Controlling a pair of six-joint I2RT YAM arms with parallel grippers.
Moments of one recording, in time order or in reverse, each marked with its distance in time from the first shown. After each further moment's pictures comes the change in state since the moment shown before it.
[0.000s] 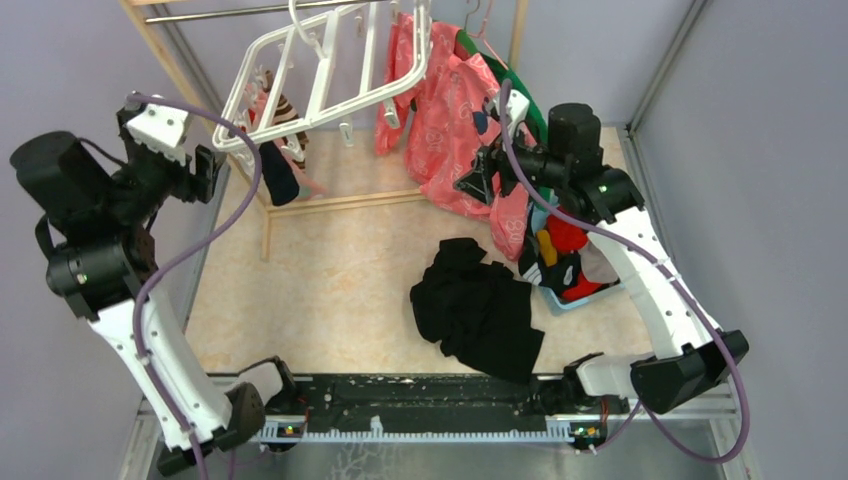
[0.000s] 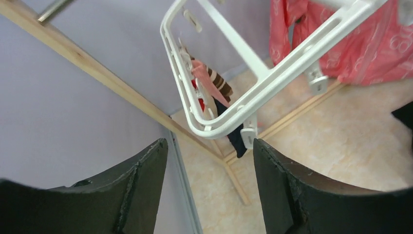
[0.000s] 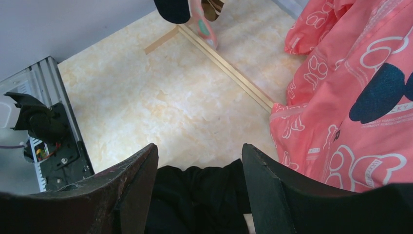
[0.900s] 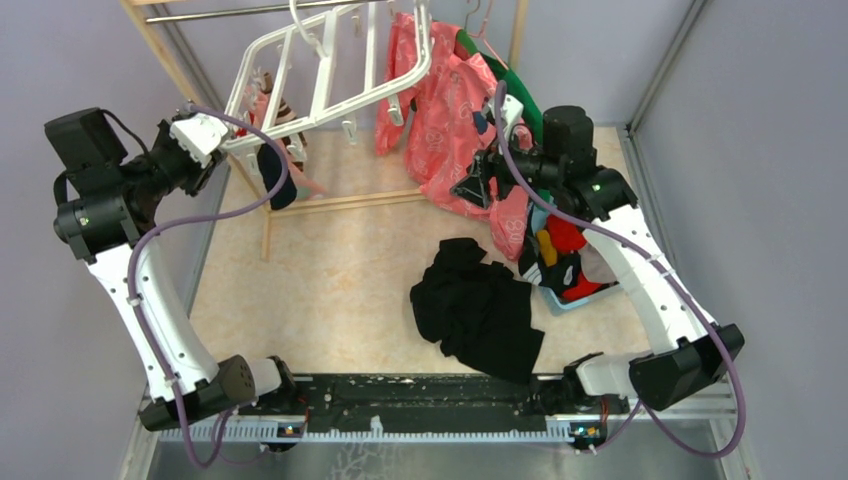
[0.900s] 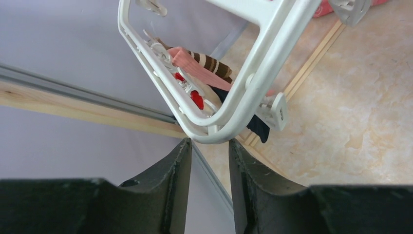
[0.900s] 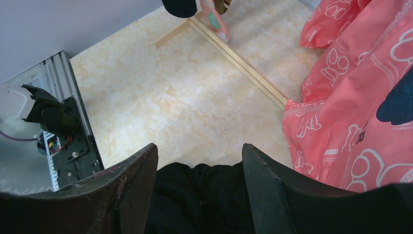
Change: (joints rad) left arm -0.007 0.176 0.003 -0.171 0.090 0.508; right arm 0.000 0.014 -0.032 0.012 -0.047 0.011
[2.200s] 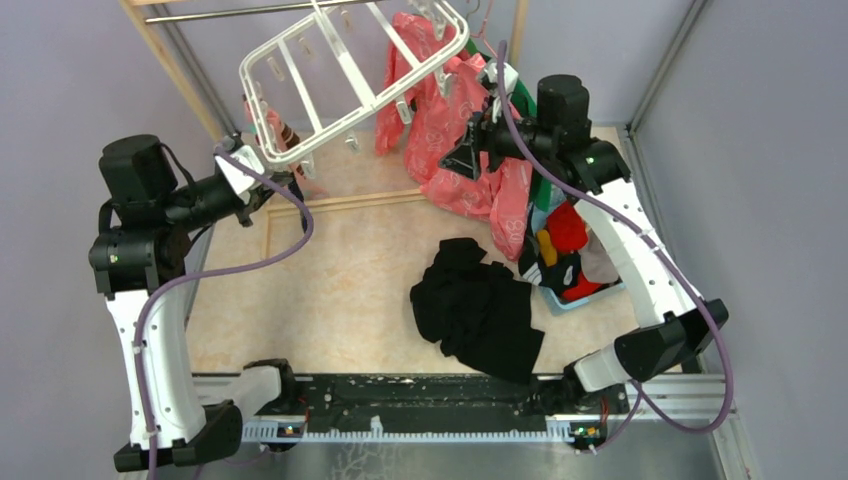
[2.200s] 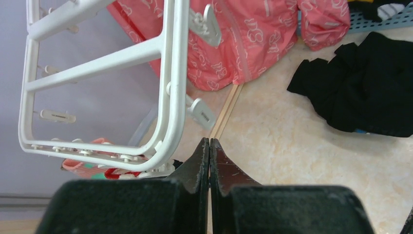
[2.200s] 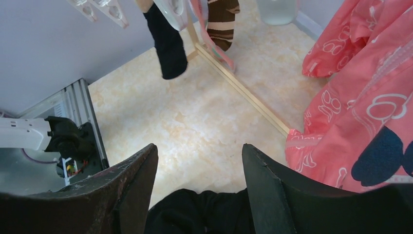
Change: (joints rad) left arm -0.326 -0.177 -0.210 0.097 0.103 -0.207; right arm 0.007 0.138 0.224 -0.013 -0.031 0.083
